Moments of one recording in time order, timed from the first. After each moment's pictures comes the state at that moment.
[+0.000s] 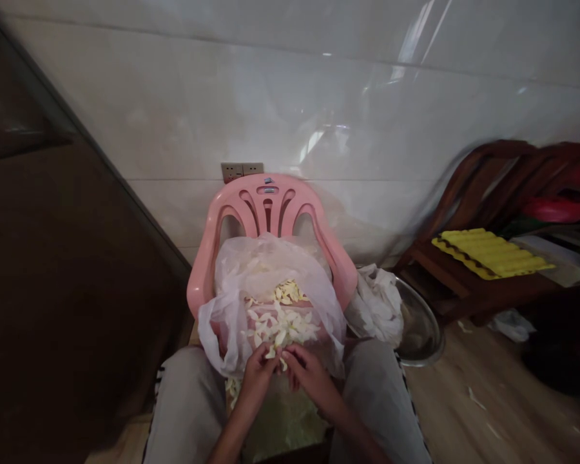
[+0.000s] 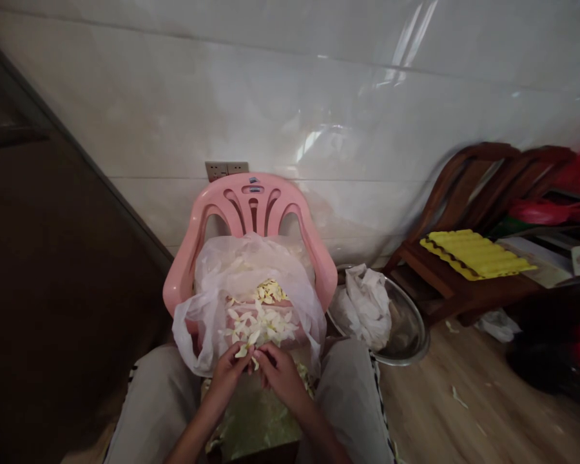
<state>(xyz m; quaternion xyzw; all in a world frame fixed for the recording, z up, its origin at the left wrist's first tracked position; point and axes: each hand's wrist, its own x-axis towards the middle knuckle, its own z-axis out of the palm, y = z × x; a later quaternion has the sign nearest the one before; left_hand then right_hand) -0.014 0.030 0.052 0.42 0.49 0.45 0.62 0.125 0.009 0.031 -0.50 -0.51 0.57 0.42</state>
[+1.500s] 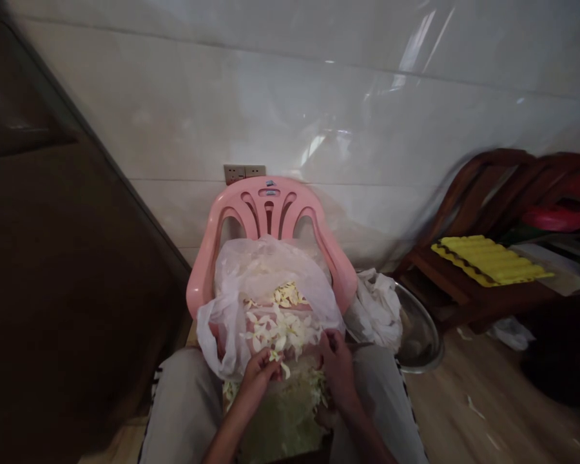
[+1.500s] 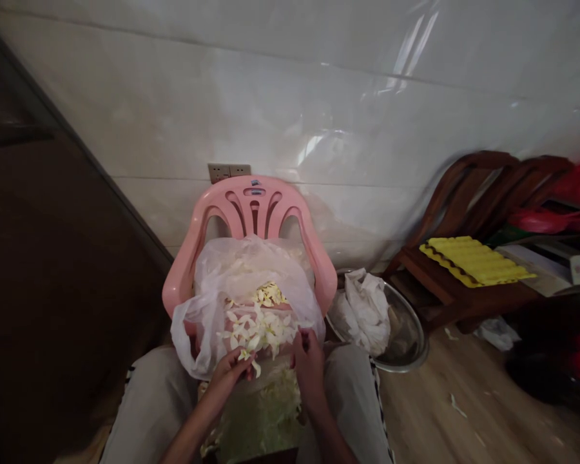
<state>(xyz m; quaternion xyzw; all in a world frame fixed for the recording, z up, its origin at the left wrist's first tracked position) -0.015 0.035 0.022 0.40 0.46 0.42 0.67 0.168 0.021 0.042 -0.66 -0.39 0.36 0.53</state>
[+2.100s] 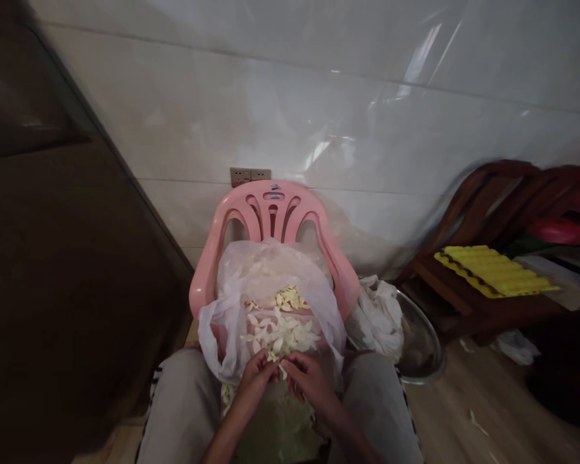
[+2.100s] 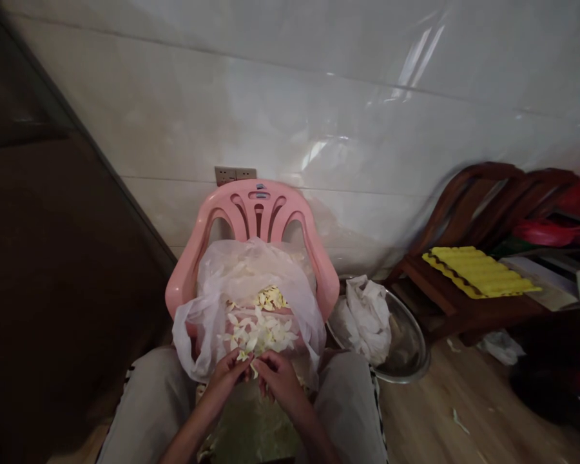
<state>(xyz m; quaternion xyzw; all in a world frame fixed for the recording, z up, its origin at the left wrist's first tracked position) -0.016 0.037 0.032 0.38 0.48 0.43 0.66 0.131 0.016 0.030 -0.51 -0.47 0.61 0.38</state>
